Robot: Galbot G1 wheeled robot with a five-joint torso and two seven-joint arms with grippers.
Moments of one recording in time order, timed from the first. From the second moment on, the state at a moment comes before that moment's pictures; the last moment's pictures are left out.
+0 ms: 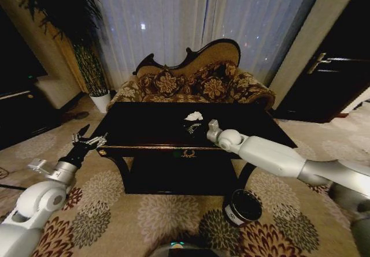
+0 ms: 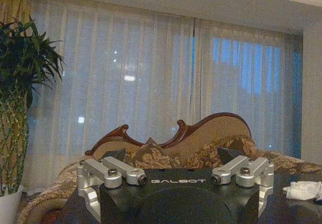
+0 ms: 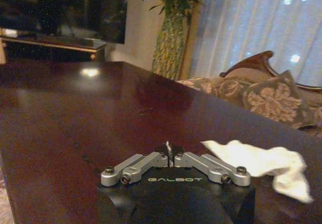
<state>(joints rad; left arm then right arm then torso) 1.55 -0.76 -0.90 -2.09 -0.95 -0.07 0.08 0.02 0.74 -0.85 1.52 1.05 -0.04 -0.07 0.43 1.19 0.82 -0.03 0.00</state>
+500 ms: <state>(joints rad) 1.55 -0.76 -0.90 -2.09 -0.95 -0.07 0.08 -0.40 0.46 -0.34 1.75 1.04 -0.06 -0.04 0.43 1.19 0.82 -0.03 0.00</state>
